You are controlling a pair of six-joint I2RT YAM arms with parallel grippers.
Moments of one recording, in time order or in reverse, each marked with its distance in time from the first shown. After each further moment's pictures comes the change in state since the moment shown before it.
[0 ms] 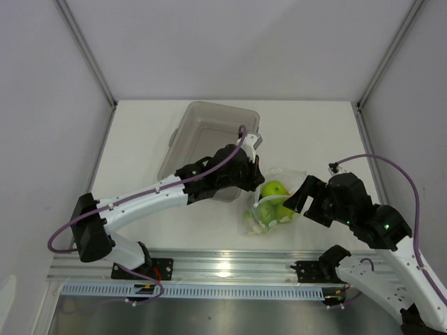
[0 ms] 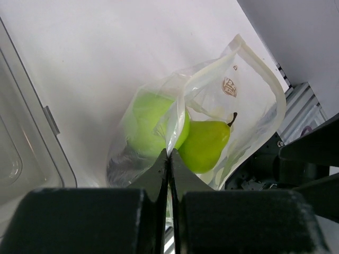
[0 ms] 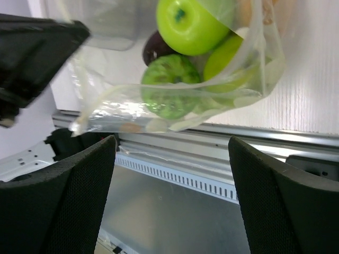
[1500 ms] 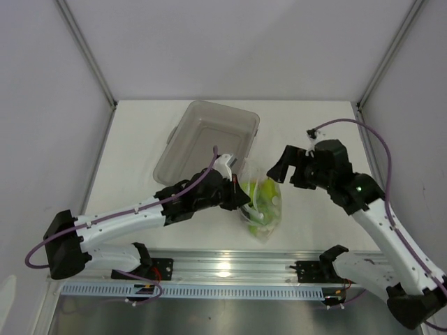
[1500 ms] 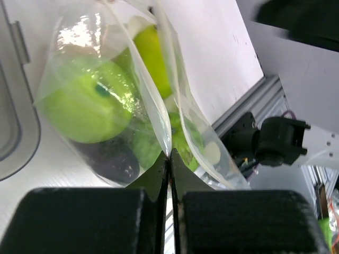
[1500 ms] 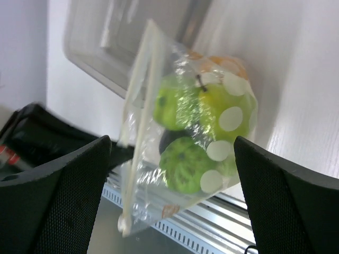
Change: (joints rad) left arm -0.010 -0.249 -0.385 0.158 0.056 -0.220; right arm -0.101 0.322 0.054 0.346 -0.099 -0.291
